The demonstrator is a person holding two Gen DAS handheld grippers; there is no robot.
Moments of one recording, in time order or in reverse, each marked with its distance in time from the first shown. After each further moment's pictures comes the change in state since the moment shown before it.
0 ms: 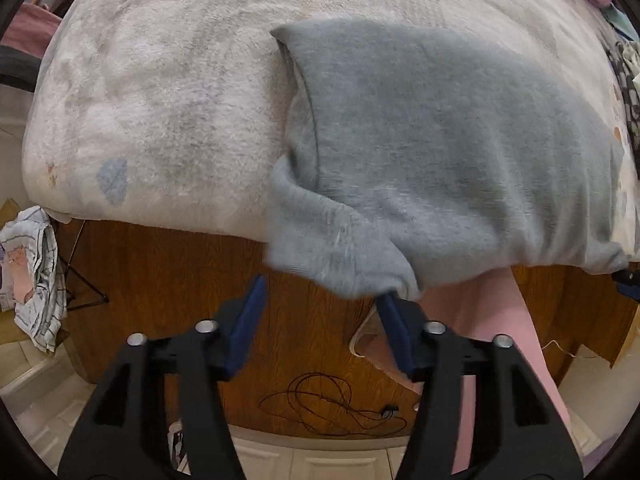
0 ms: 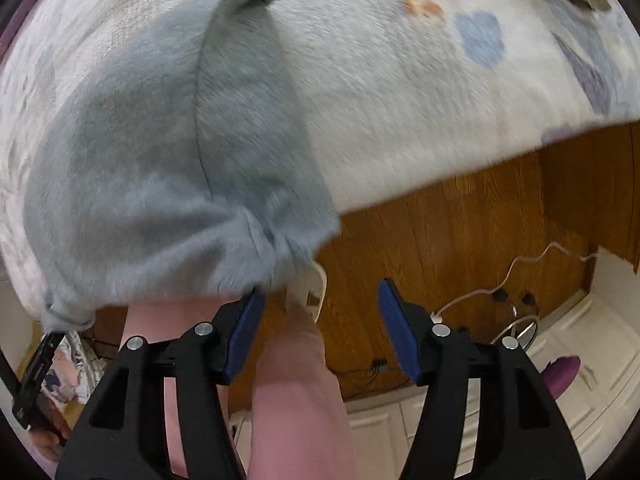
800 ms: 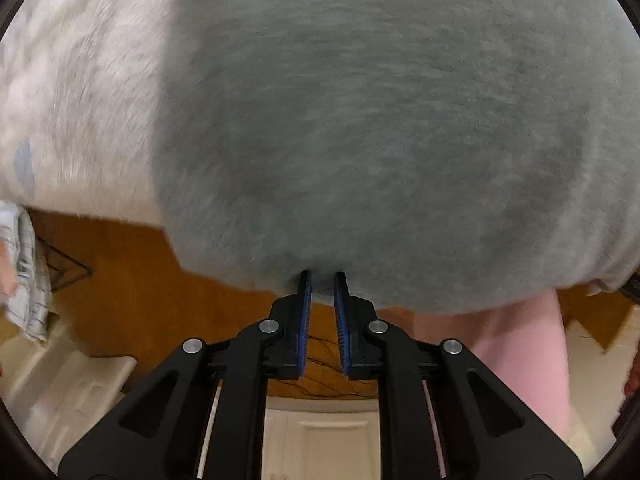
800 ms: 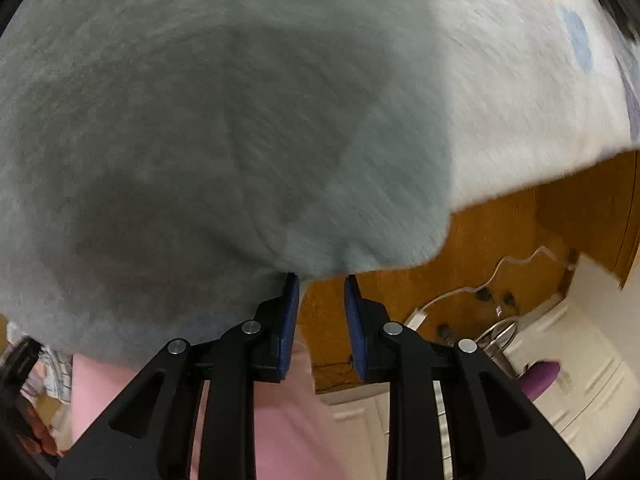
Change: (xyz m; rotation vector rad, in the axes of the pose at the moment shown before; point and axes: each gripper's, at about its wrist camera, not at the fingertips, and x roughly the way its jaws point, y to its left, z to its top) left arm 0.096 -0.015 0.023 -0.011 0.226 -0.090; right arm 0.074 0.053 0.024 -0.040 0.083 -0.093
